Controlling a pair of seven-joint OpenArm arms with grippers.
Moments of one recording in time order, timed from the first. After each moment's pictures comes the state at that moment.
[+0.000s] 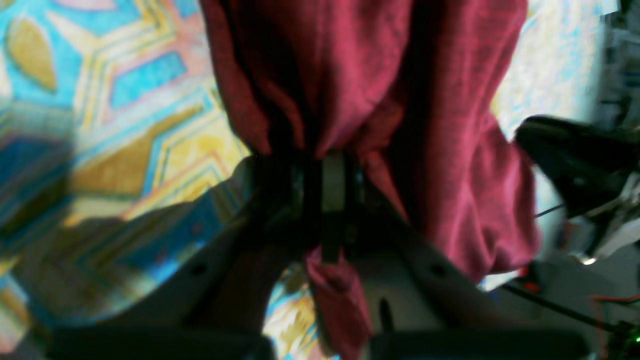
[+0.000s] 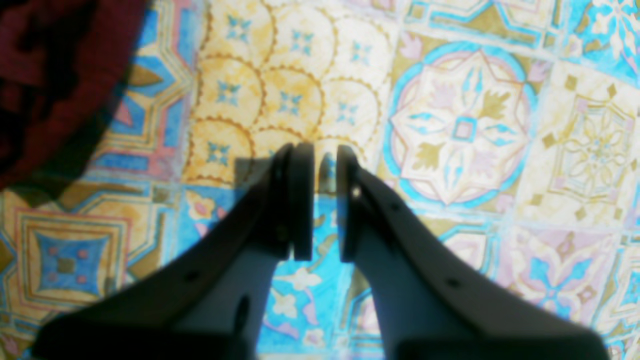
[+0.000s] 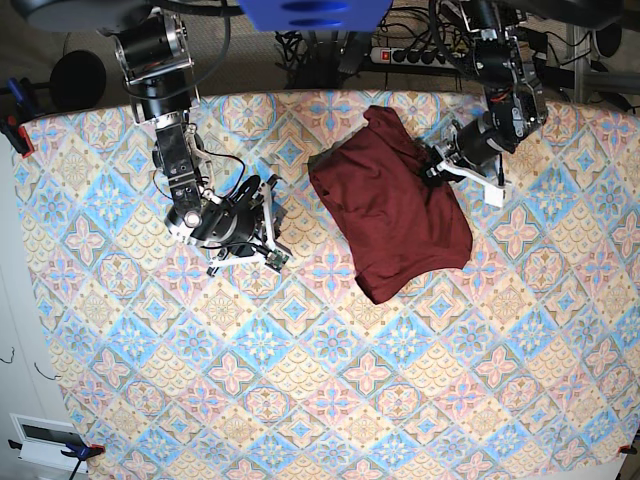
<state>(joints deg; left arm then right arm) 14.8 -5.3 -19.5 90.5 -49.6 -6.5 56.8 8.7 9.6 -14.2 85.6 1.4 41.1 -51.8</state>
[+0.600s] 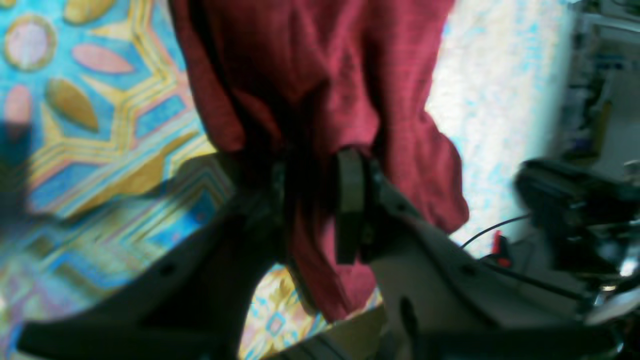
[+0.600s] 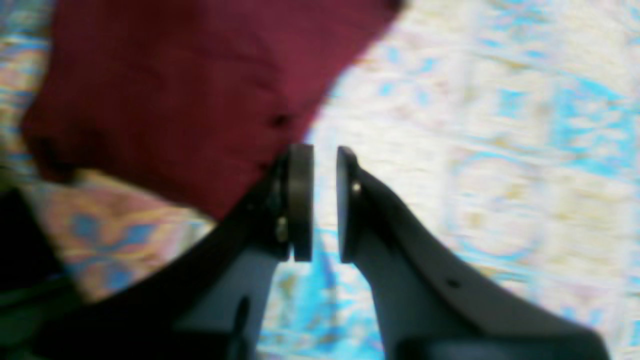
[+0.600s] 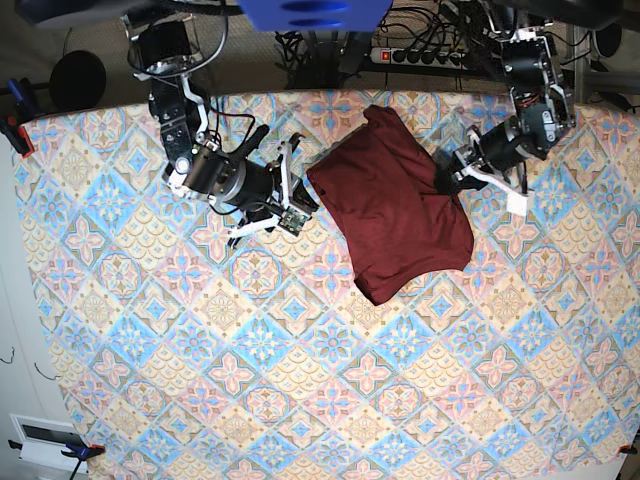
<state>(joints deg) 16.5 -11.9 -20.8 96.2 -60.5 -5.8 62.4 -3.3 9.7 -14.3 106.9 12.5 41.3 -52.3</state>
